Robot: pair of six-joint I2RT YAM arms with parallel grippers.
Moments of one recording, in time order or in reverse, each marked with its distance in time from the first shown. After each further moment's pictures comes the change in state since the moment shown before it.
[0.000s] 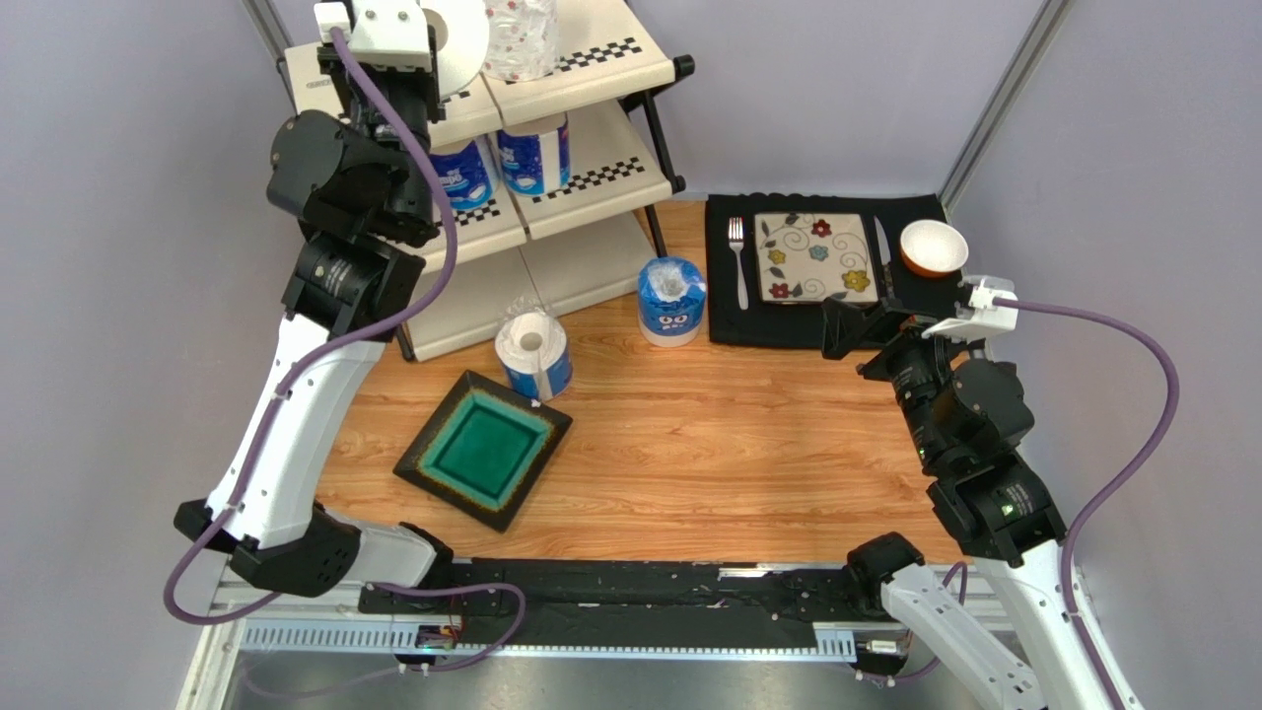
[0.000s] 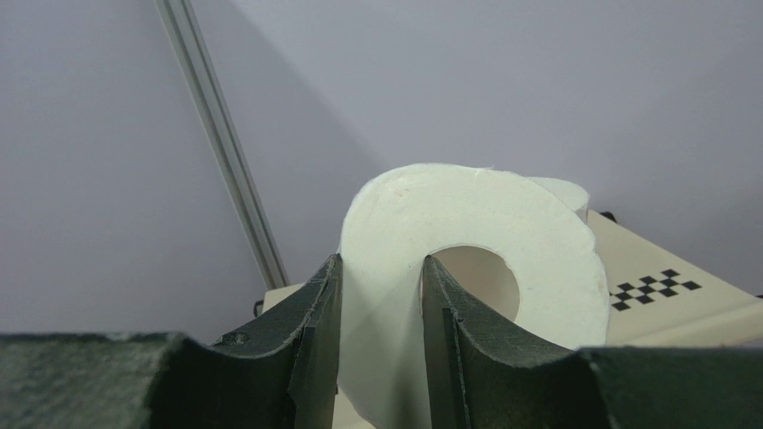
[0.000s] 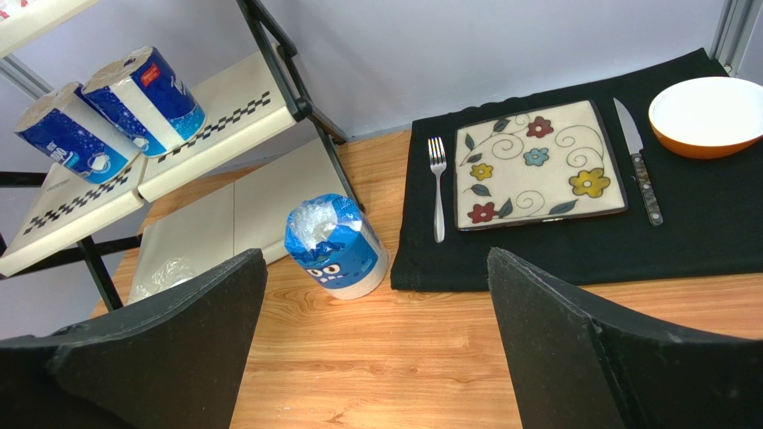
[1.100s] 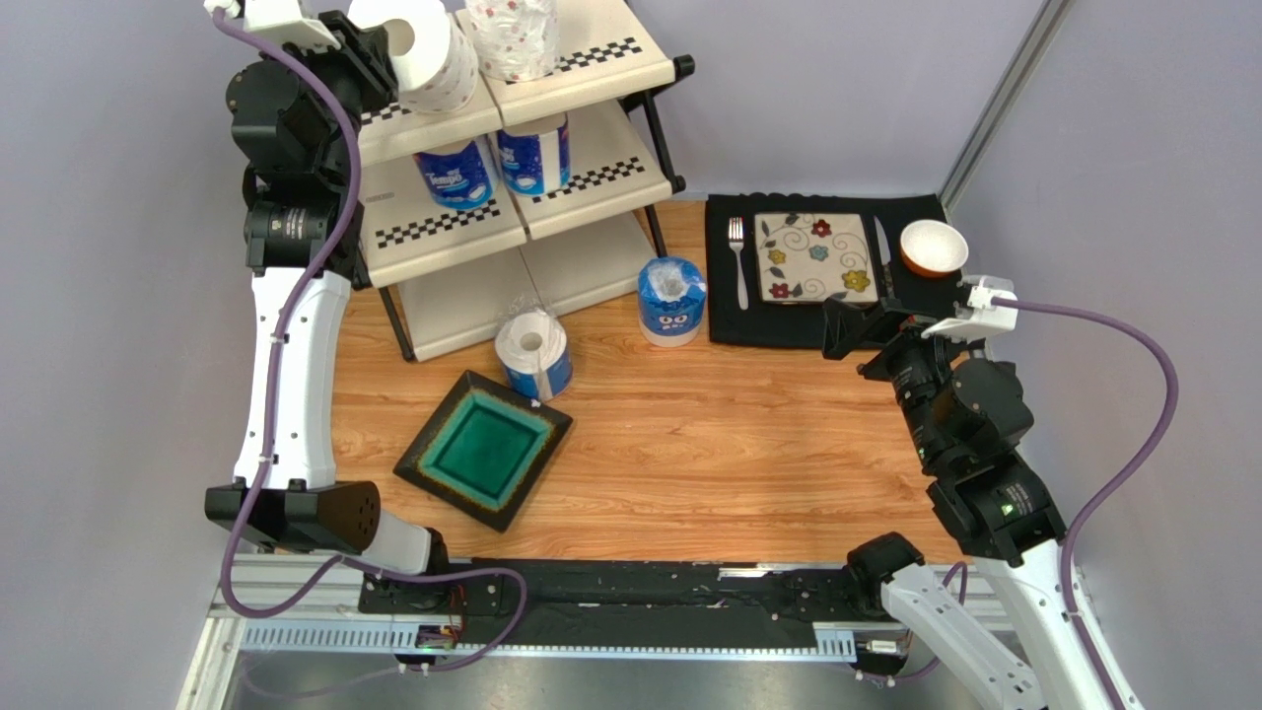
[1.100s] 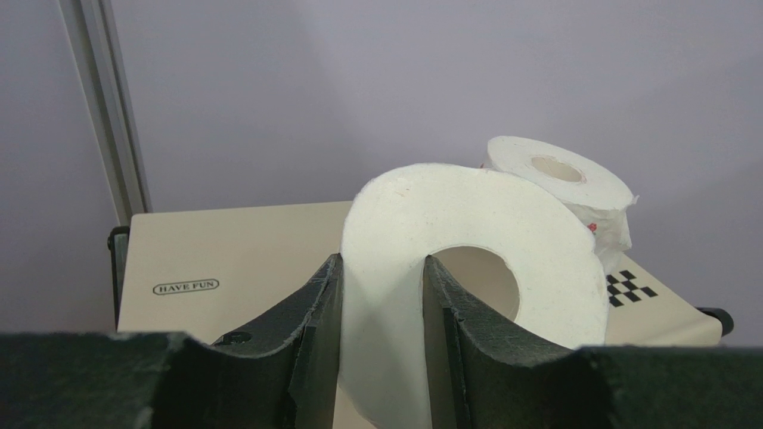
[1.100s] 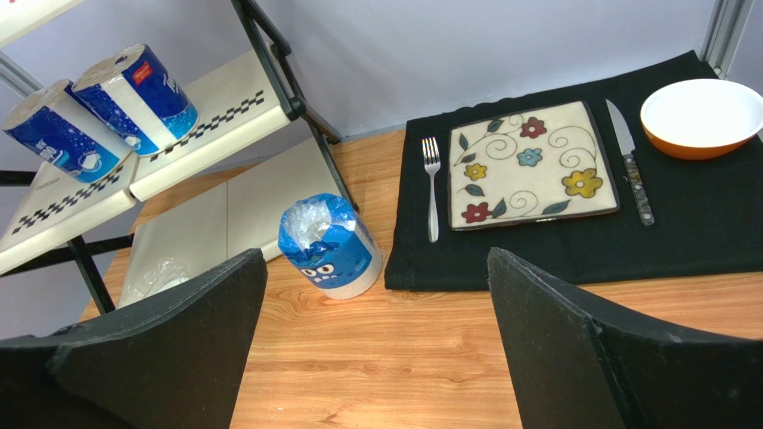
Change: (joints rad) left arm 0.521 0.103 -0.025 -0.164 0.537 -0.710; right arm 0.000 0.001 0.000 -0.004 0.011 -0.012
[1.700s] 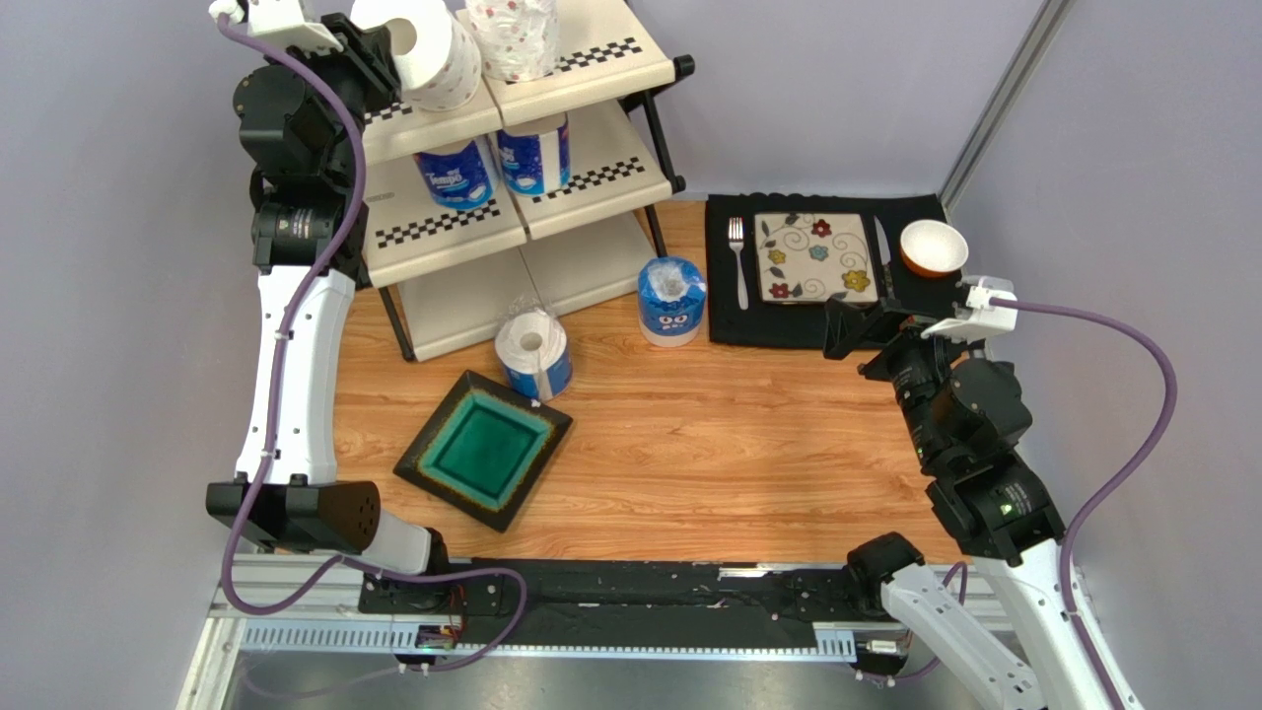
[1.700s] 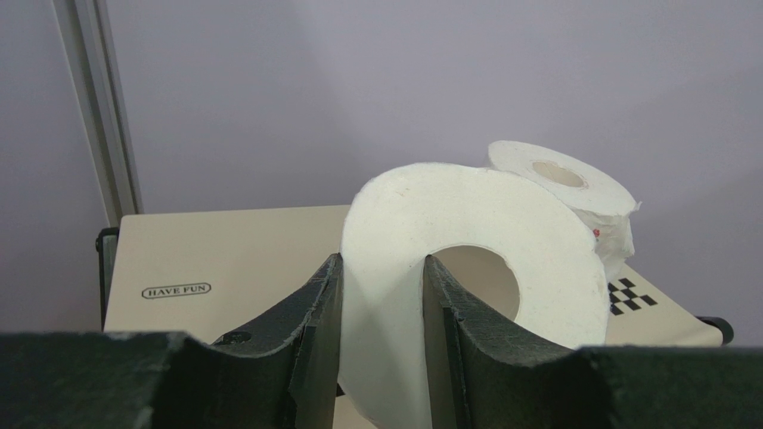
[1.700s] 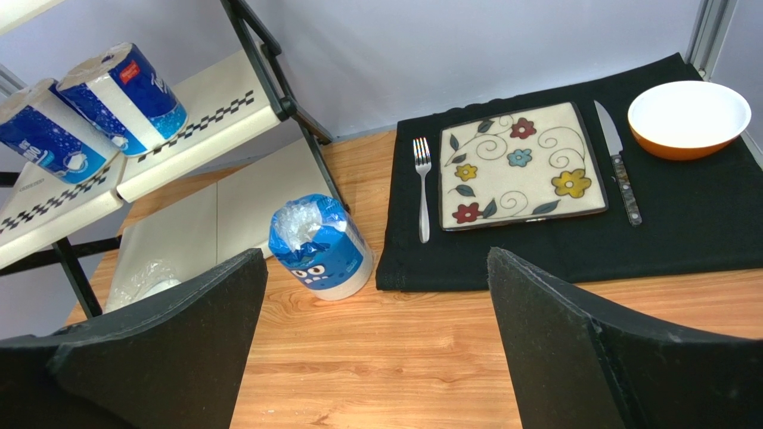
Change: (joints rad) left arm 0.001 0.000 -0.042 0.060 -0.002 -0.020; right arm 0.000 0.000 -0.003 0.001 0.016 -0.014
